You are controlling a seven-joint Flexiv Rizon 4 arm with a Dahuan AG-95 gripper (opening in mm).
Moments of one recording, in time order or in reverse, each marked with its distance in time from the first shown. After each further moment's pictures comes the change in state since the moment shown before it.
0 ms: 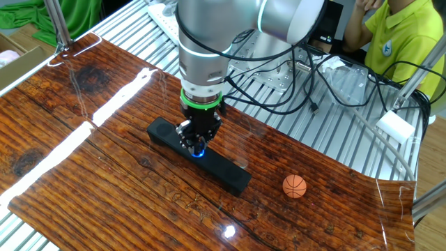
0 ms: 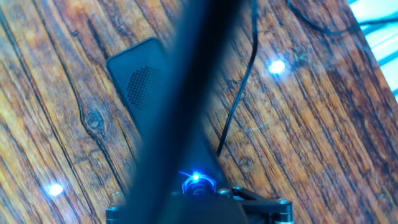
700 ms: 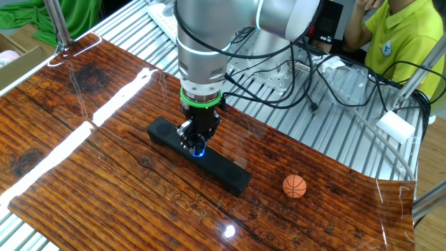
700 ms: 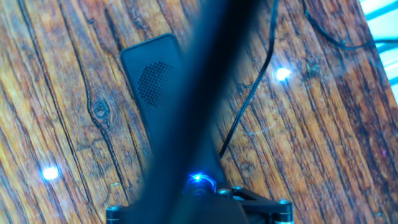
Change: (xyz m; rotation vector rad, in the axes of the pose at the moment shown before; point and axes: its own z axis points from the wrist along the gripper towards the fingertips) arm -0.001 0.000 0.000 0.002 0.026 -0.143
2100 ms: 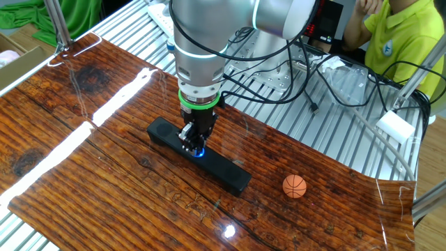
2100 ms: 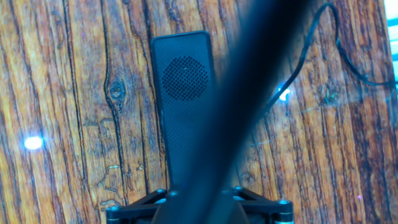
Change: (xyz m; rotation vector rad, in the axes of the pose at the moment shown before) arm 0.001 0.001 0.000 0.028 -0.004 -0.224
